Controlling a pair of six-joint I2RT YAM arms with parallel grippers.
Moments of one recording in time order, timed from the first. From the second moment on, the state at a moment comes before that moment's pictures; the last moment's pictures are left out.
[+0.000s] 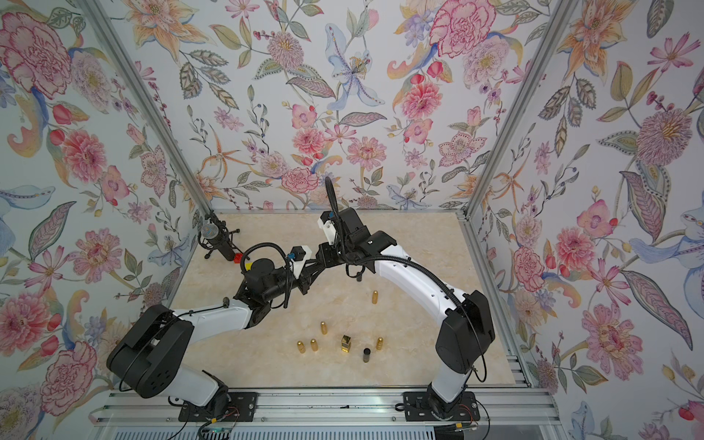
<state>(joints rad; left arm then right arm) -0.53 1.53 0.64 0.78 0.44 0.06 0.72 1.72 1.60 -0.65 -0.23 0.32</state>
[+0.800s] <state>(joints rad) -0.53 1.50 0.64 0.70 0.38 0.09 0.49 1.72 1.57 -0.63 -0.01 0.34</state>
